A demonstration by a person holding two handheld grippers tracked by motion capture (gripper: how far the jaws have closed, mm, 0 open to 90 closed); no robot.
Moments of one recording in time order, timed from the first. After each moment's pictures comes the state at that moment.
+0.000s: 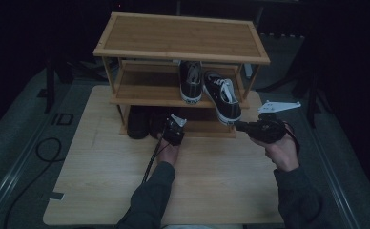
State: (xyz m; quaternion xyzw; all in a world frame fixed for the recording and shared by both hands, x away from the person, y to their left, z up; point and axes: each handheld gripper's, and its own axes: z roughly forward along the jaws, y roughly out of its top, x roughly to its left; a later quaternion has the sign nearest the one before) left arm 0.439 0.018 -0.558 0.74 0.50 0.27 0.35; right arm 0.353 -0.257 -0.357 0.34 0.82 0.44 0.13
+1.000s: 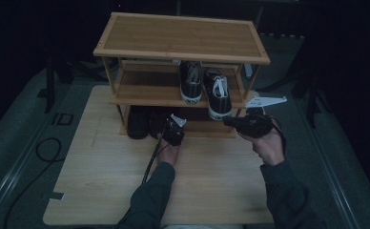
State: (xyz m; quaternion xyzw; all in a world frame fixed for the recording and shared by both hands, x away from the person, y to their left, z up) left arm 0.438 0.019 -0.558 0.74 0.50 0.27 0.35; right arm 0.366 -0.226 -0.358 0.34 0.82 0.45 0.12
